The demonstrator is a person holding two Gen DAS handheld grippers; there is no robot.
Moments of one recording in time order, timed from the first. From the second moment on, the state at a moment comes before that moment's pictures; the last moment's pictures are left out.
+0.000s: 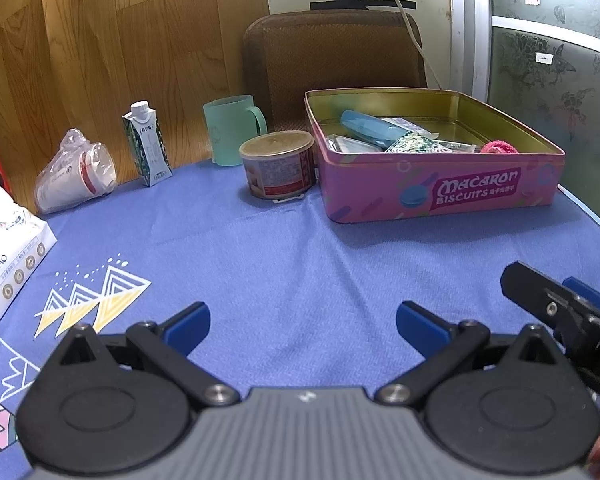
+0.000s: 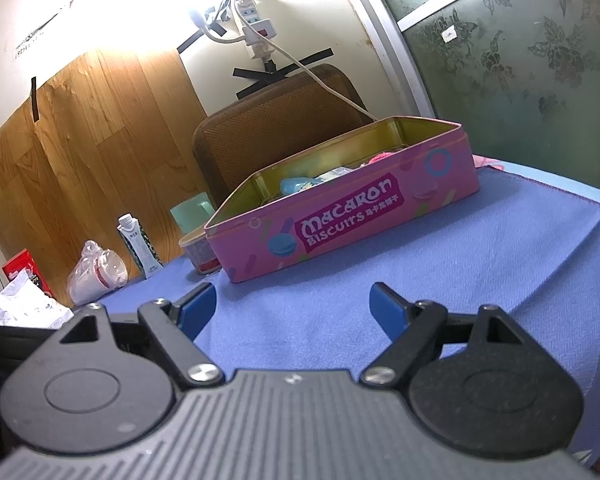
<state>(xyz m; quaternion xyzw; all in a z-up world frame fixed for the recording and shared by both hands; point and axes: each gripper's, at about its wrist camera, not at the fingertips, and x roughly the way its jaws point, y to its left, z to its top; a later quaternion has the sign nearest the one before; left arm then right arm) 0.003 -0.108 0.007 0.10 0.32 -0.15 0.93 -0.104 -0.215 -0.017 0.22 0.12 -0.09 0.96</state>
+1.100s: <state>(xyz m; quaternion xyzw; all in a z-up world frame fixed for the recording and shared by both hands) 0.006 -0.110 0.003 0.11 0.33 -0.15 0.93 -0.104 -0.217 -0.019 0.23 0.12 -0.09 0.96</state>
